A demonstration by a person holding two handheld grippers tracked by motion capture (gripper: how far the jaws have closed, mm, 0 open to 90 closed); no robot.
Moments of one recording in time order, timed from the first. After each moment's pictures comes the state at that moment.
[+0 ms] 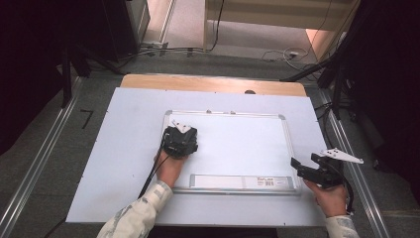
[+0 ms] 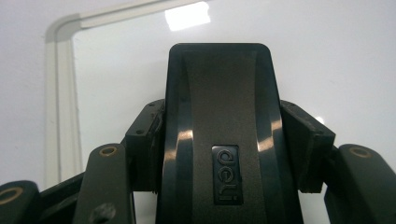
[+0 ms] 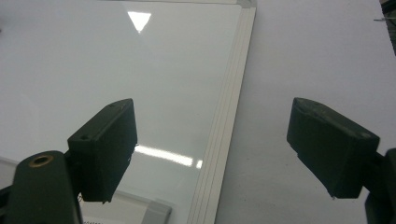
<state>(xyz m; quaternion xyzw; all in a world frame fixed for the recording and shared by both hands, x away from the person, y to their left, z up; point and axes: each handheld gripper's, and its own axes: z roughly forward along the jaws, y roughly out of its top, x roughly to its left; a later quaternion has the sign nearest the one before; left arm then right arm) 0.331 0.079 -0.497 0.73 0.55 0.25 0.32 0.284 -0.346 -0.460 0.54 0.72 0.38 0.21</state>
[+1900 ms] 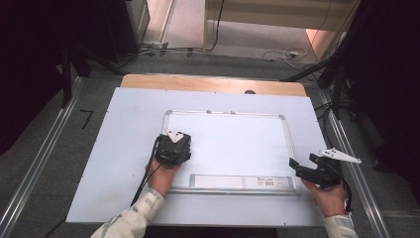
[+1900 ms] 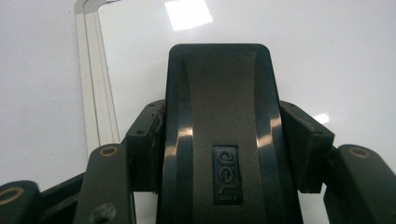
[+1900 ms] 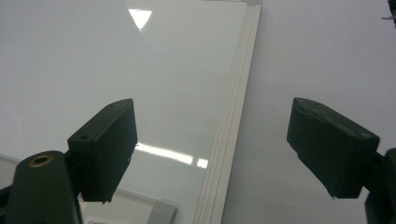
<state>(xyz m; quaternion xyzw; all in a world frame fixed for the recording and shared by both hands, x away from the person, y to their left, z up) 0.311 0.098 -0.496 0.73 0.56 0.25 0.32 0.285 -0.343 -0.461 0.54 0.72 0.38 0.21</state>
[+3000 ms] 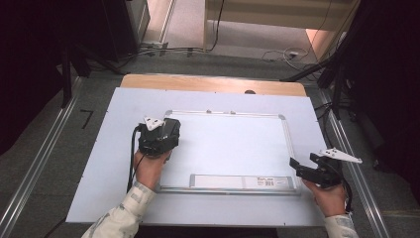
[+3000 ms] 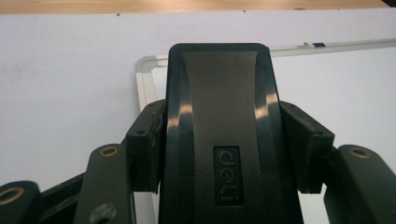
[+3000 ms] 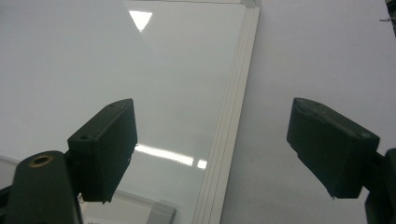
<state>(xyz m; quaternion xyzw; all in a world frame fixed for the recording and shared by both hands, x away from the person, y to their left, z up) 0.310 0.138 -0.446 0.66 0.59 0.25 0.40 0.285 -0.344 -0.461 0.54 0.72 0.38 0.21</state>
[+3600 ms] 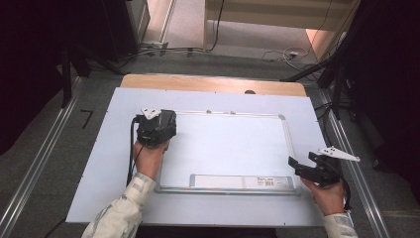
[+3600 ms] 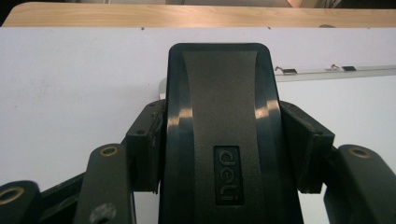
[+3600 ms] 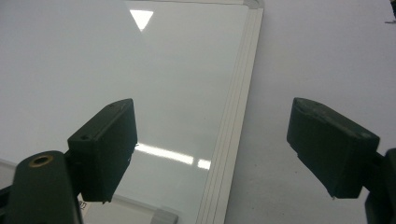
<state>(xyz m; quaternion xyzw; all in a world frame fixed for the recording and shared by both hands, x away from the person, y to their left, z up) 0.338 0.143 -0.441 0.64 0.62 0.27 0.38 0.289 -0.341 -0.461 0.54 0.72 0.38 0.21</state>
